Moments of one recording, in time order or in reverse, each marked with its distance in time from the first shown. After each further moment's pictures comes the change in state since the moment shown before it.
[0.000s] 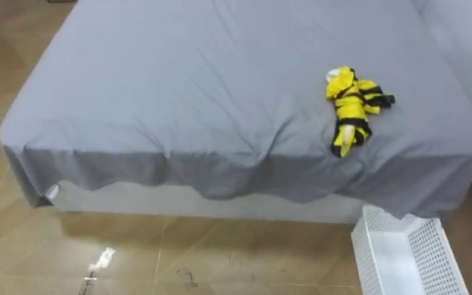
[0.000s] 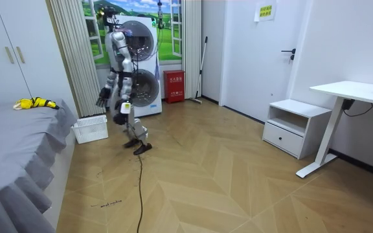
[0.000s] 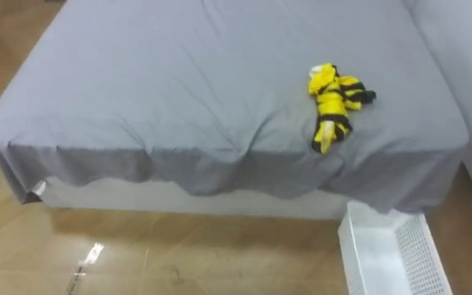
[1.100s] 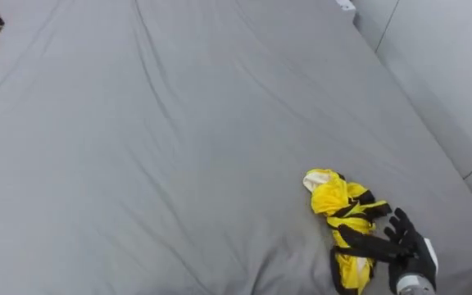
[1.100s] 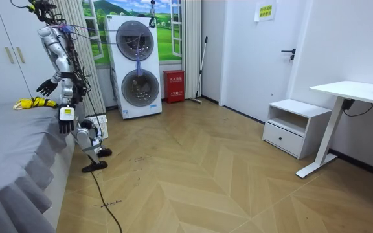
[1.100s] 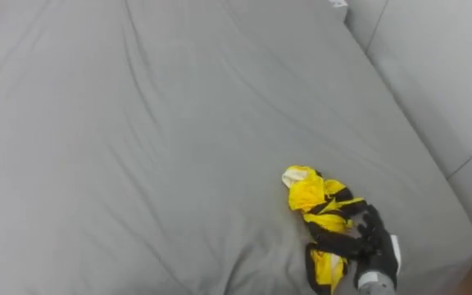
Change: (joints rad) left arm 0.164 0.035 0.059 -0.045 -0.054 -0.017 -0.025; right arm -0.069 -0.065 -0.081 -0.321 0.014 -0.076 -0.249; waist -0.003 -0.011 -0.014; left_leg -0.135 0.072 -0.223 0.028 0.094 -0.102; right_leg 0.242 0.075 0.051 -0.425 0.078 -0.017
